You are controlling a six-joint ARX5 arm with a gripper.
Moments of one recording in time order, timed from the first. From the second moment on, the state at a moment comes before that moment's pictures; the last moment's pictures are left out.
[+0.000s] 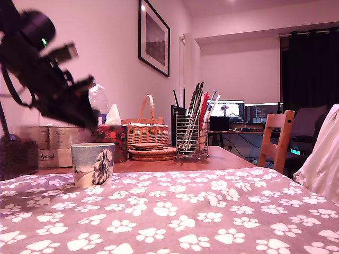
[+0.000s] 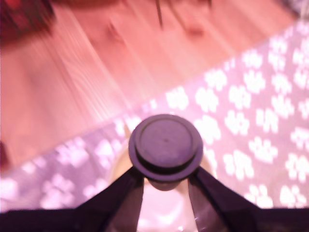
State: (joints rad) arm -0.20 1.76 1.21 -0.24 0.37 0.10
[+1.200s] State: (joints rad) arm -0.22 1.82 1.30 -0.42 0.30 0.11
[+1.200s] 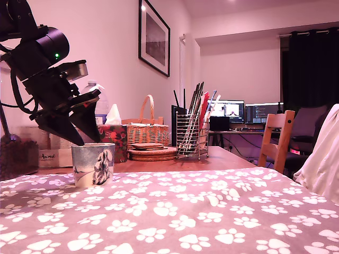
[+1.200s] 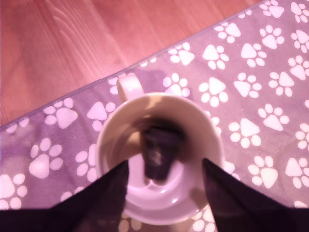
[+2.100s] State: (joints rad) arm -0.22 1.75 1.30 -0.41 0.31 0.11
